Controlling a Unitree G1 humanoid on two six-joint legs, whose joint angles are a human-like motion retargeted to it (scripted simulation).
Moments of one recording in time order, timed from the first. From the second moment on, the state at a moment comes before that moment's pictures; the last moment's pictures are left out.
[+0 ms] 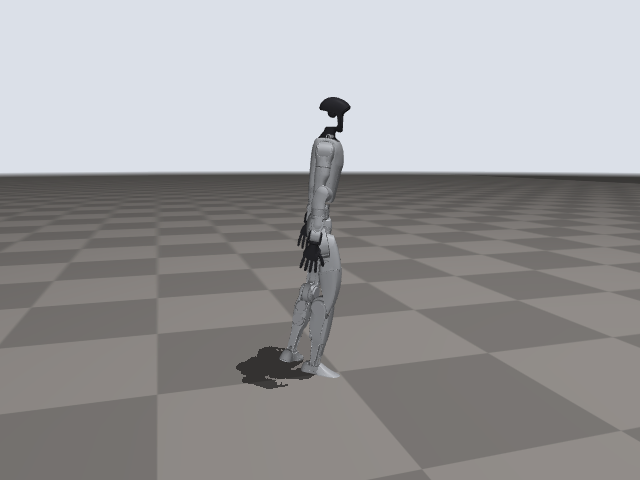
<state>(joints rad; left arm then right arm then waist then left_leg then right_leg) 0.24 0.10 0.51 1.44 0.36 -0.05 -0.15 -0.05 -0.20 -0.27 1.58 -0.36 0.08 0.06 -0.21 -0.02 0.04 0.16 0.05 1.05 0.37 -0.18 0.07 -0.07 -0.15 -0.54 0.15 -0.13 -0.09</state>
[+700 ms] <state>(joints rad) 0.17 0.06 0.59 1.40 0.38 0.01 -0.29 -0.05 -0.15 -0.10 1.54 -0.52 0.05 0.09 -0.13 0.03 0.07 -0.01 -0.10 0.03 -0.01 0.01 0.05 -0.02 0.10 0.19 0.08 0.03 -0.12</state>
